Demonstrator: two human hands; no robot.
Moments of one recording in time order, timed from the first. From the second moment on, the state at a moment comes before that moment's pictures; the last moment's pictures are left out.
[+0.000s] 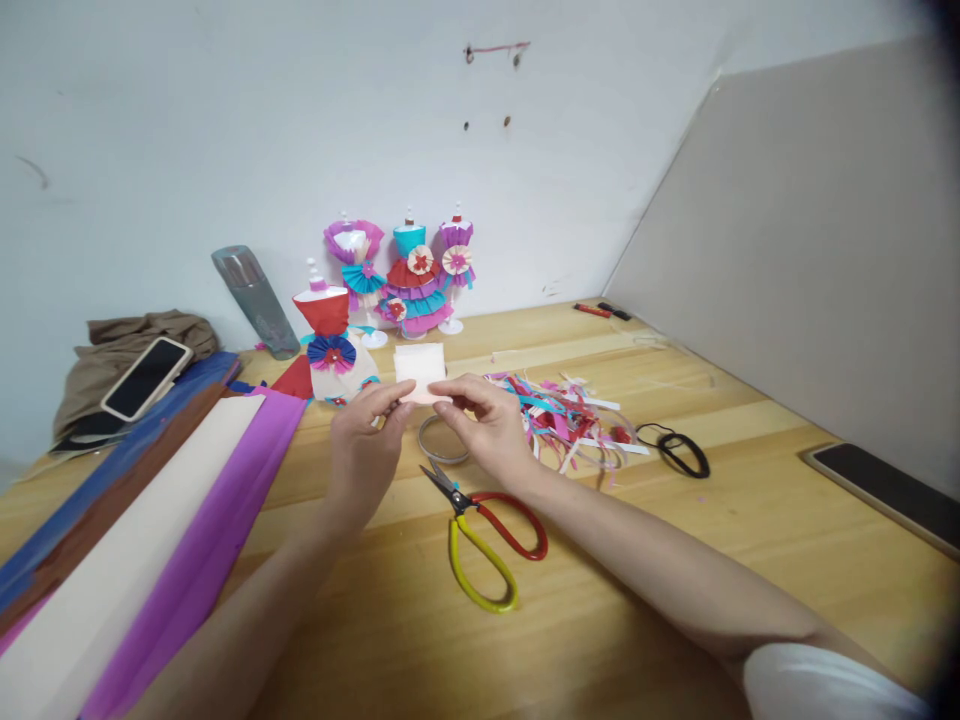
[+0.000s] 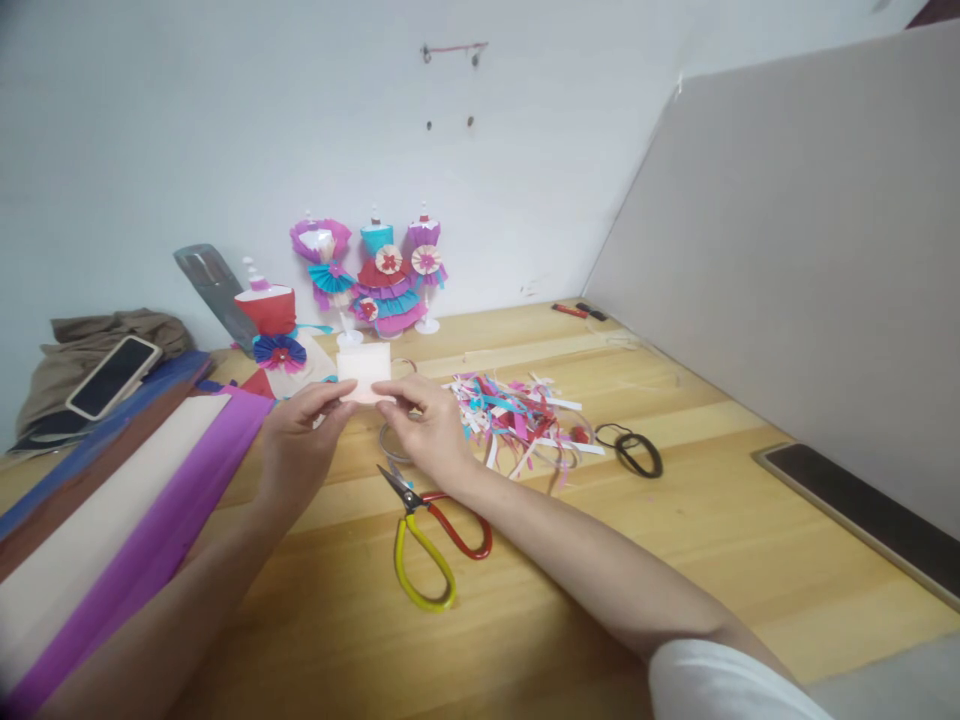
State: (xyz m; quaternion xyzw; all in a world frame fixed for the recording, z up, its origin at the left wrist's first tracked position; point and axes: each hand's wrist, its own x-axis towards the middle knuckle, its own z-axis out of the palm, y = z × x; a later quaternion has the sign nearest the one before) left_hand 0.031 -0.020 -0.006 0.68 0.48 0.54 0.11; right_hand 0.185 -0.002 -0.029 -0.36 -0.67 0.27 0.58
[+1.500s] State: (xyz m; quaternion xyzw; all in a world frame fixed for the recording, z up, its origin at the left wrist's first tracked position) left_hand 0.035 -0.018 -0.017 0.72 0.43 0.55 -0.04; right_hand 0.178 -0.006 -0.032 -0.37 -0.60 0.33 0.62
